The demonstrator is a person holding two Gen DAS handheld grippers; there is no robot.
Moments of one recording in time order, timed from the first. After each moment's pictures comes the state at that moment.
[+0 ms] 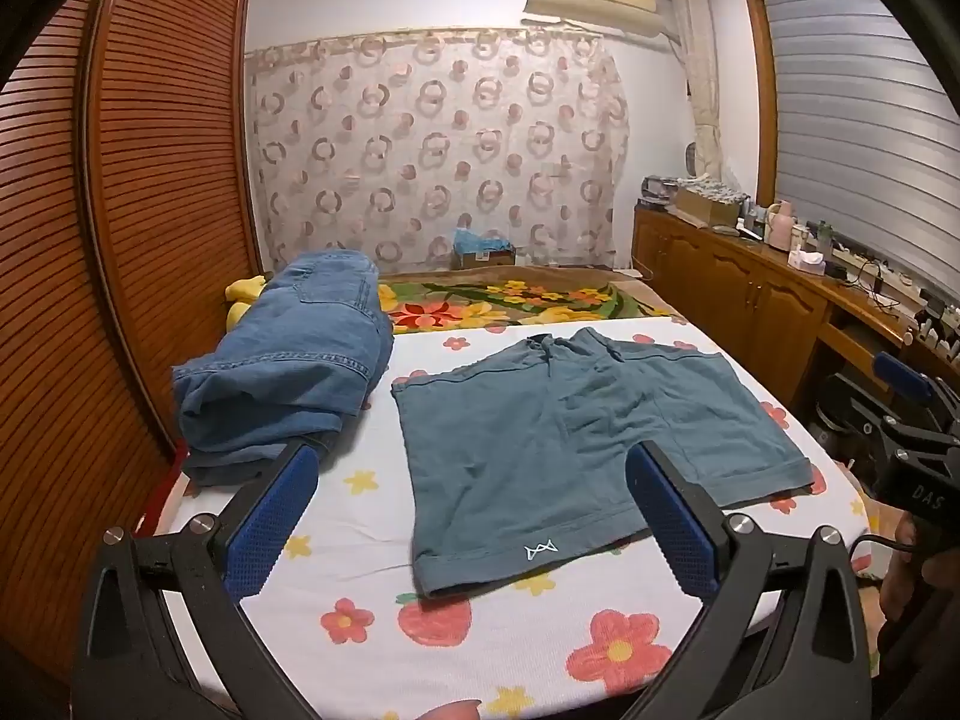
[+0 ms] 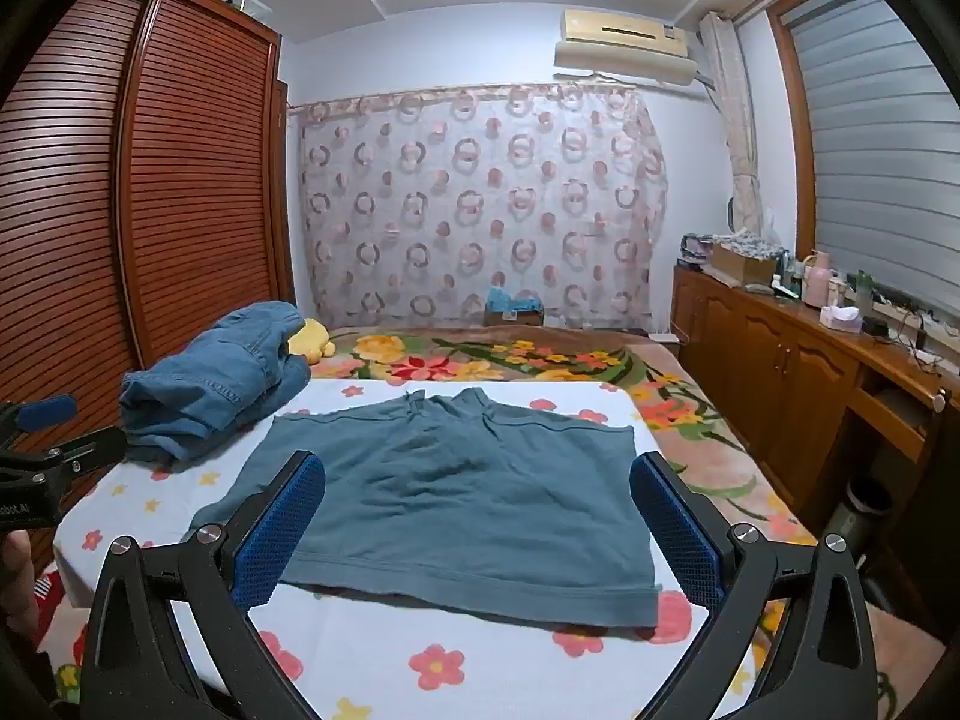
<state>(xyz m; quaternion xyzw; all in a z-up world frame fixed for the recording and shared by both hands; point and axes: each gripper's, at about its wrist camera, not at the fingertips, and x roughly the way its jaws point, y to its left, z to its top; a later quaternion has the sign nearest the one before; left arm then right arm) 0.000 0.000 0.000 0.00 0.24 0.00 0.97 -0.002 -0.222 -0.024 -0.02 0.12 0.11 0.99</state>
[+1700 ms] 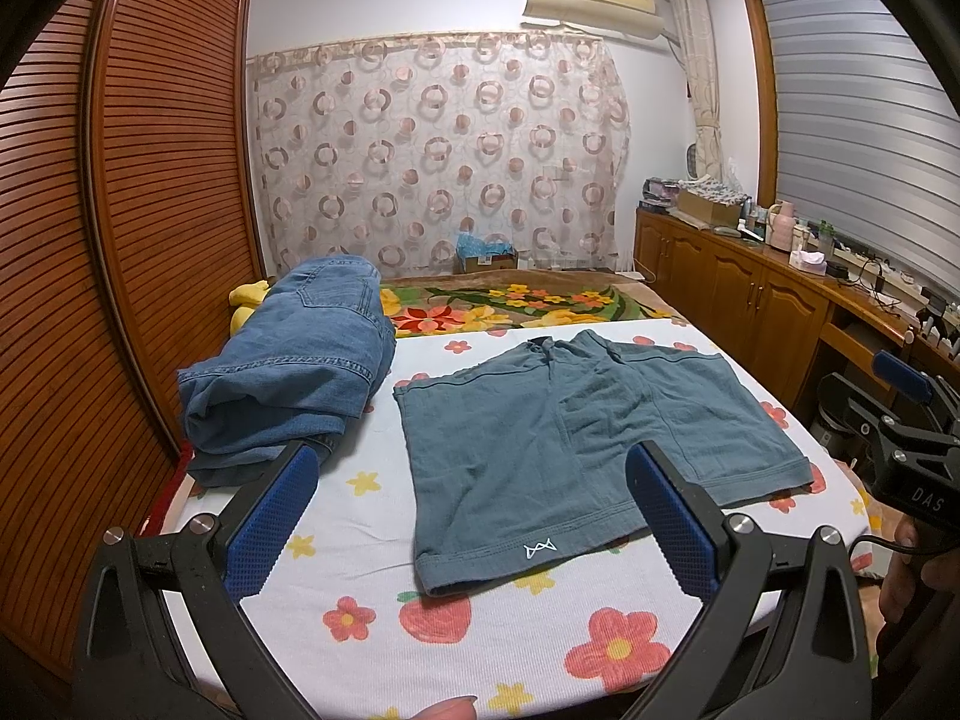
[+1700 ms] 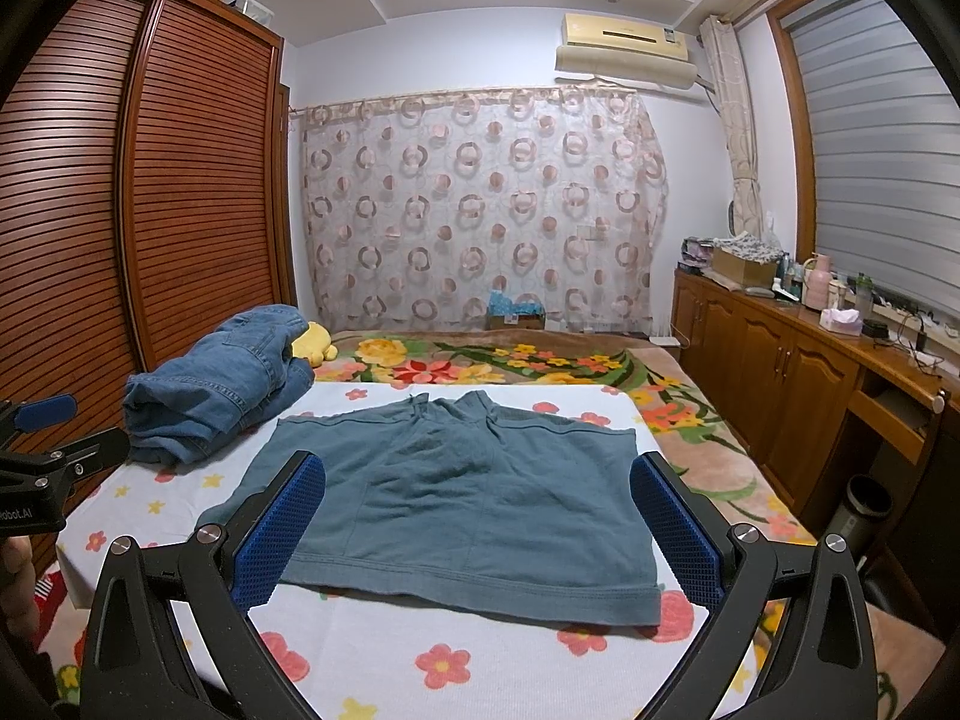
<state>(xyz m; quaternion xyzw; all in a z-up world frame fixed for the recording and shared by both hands) 0.000 0.000 0.000 0.01 0.24 0.00 0.97 -0.003 -0.222 -0.023 -0.02 0.12 0.11 0.99</state>
